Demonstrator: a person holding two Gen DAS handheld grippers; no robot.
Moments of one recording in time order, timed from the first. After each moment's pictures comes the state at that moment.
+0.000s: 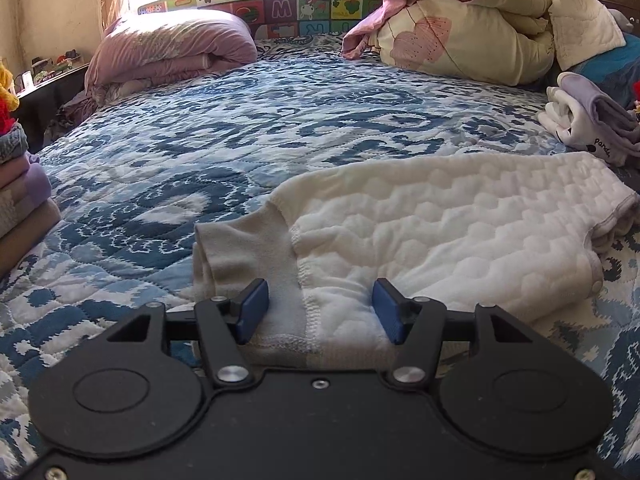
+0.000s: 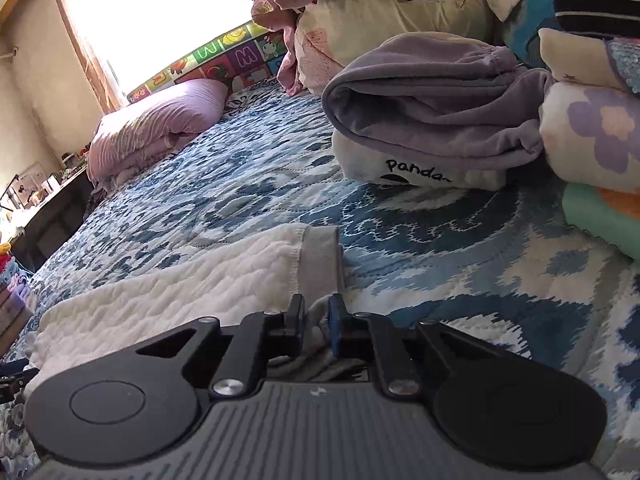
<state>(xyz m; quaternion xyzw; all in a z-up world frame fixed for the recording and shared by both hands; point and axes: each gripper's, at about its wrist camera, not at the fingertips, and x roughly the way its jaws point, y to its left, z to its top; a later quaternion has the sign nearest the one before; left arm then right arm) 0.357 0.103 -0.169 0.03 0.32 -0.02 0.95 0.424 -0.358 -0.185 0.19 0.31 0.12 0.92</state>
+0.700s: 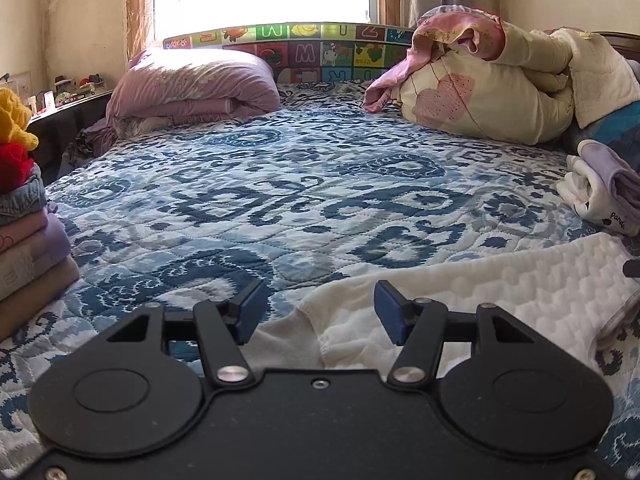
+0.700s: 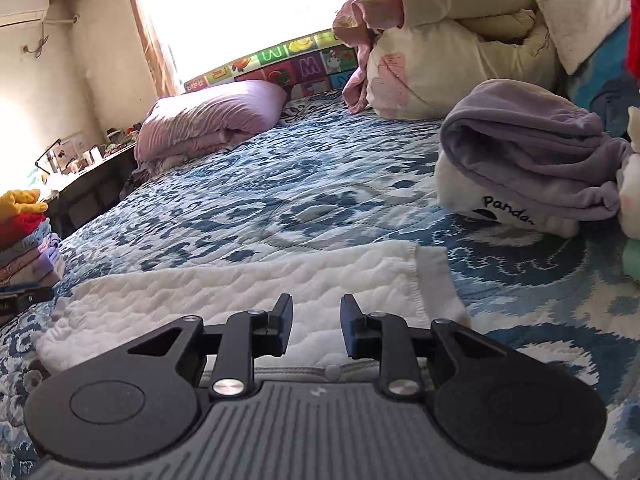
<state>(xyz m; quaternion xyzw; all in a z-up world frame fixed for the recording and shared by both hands) 0.397 0.110 -0.126 0.00 0.26 -0.01 0.96 0.414 -0.296 -0.169 0.11 0.27 0.19 0.94</state>
